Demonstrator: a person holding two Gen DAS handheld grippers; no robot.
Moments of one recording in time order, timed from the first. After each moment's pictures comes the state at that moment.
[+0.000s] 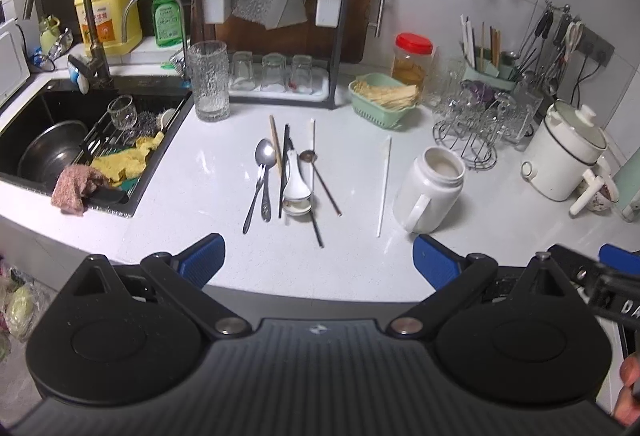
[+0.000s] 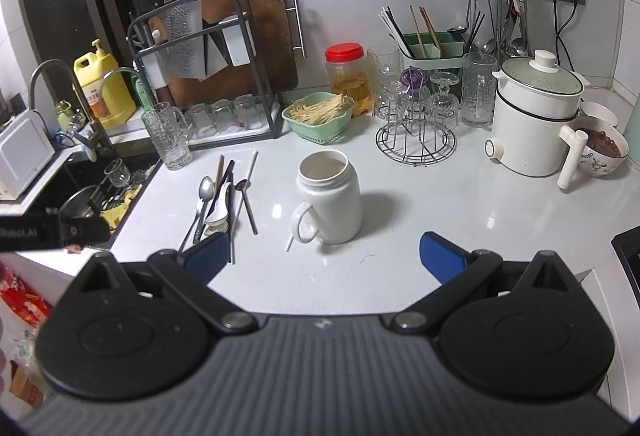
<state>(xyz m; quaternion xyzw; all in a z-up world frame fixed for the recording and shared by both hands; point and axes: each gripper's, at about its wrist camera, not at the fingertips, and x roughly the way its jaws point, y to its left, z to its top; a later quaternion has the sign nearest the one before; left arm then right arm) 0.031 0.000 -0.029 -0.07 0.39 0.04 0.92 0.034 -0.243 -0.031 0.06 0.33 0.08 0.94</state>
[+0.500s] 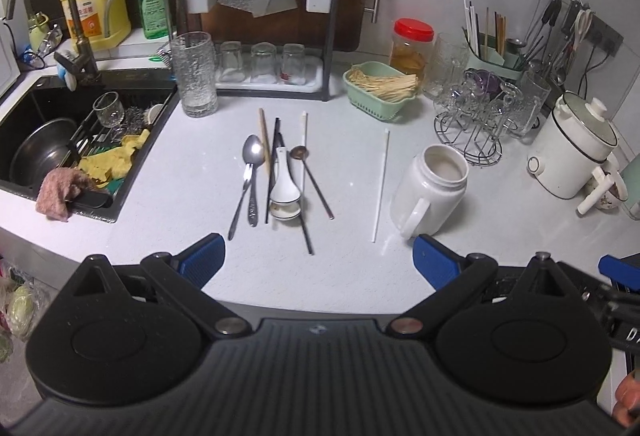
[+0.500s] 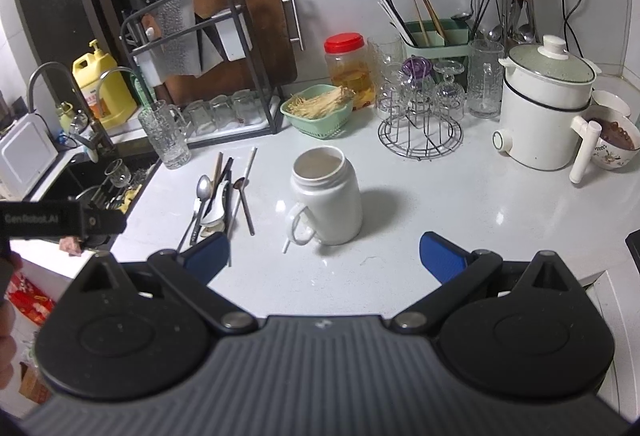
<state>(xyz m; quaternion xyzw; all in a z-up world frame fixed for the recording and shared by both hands) 0.082 -0.017 -0.040 -0.06 0.41 0.04 0.91 0.060 -0.259 -0.044 0.08 0.35 0.09 0.93</state>
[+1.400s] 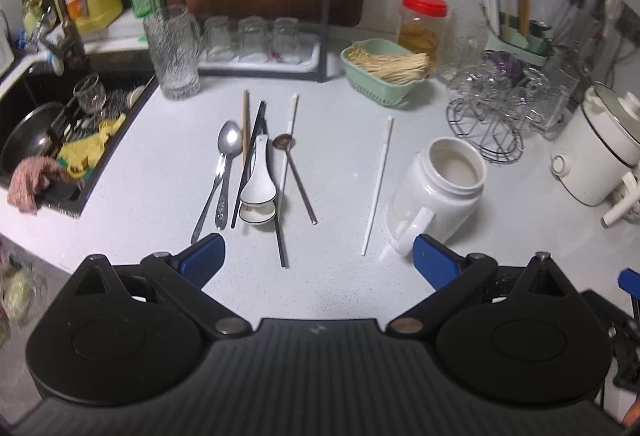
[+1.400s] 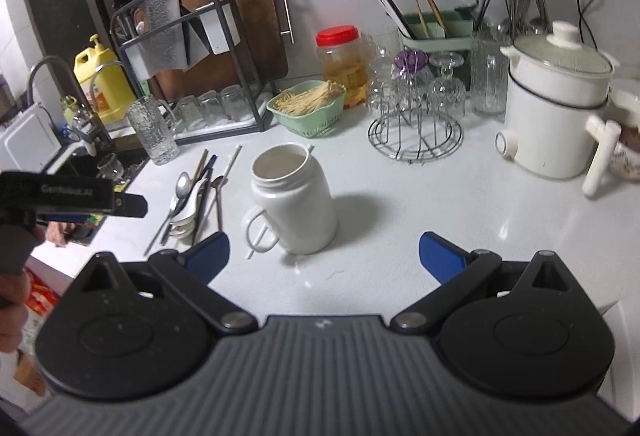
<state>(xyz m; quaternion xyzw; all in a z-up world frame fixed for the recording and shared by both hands) 0.155 -0.047 -0.096 -0.07 0.43 0.06 0.90 0.101 -0.302 -0.084 0.07 0.33 0.12 0.93</state>
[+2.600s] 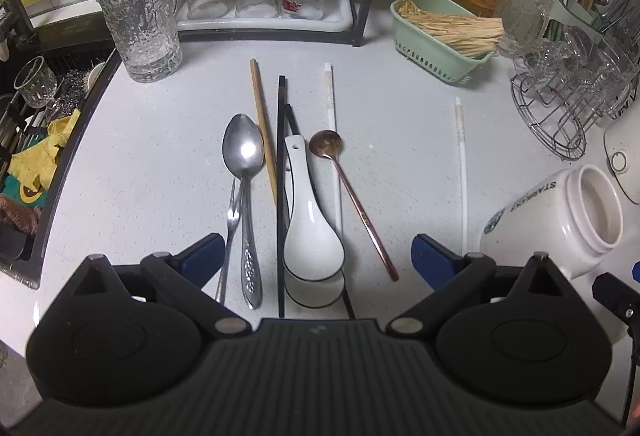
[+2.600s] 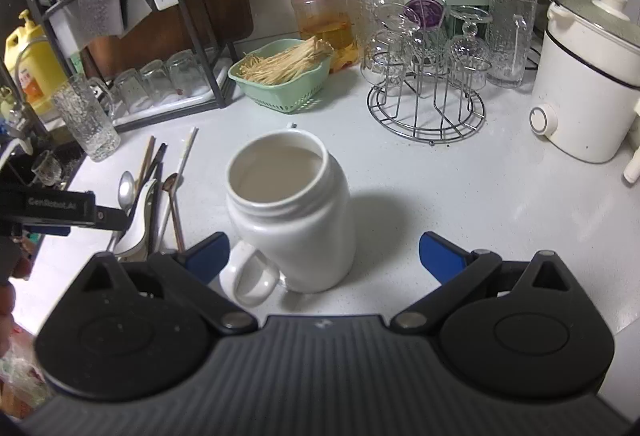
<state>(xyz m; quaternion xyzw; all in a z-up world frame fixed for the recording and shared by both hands) 0.295 0.056 -0.187 -0.07 0.50 0.01 0.86 0.208 -0.215 -0.135 0.06 0.39 0.04 0.92</state>
